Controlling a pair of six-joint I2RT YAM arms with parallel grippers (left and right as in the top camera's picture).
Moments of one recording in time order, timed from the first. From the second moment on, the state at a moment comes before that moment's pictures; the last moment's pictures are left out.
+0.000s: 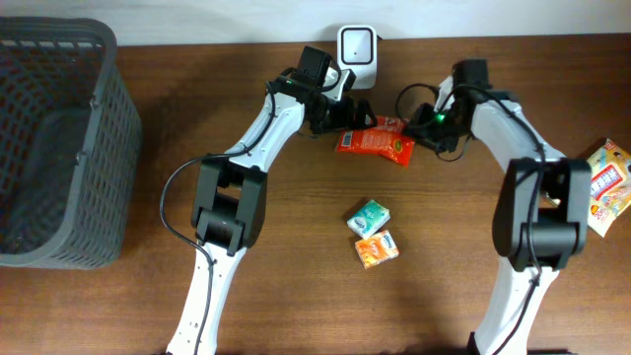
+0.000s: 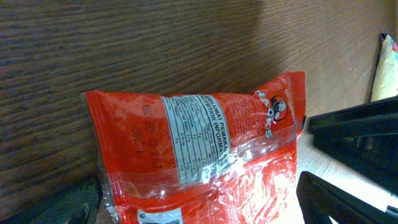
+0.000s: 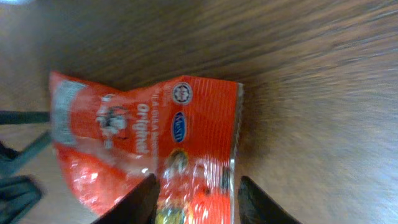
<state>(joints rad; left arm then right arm) -0.41 2.59 2.24 -0.72 0.59 -0.29 -0.02 2.18 1.60 -0.67 -0.43 0.38</state>
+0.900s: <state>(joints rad) -0.41 2.61 2.24 -0.76 0.51 -0.30 -0.03 2.25 1.66 -0.76 -0.60 0.37</state>
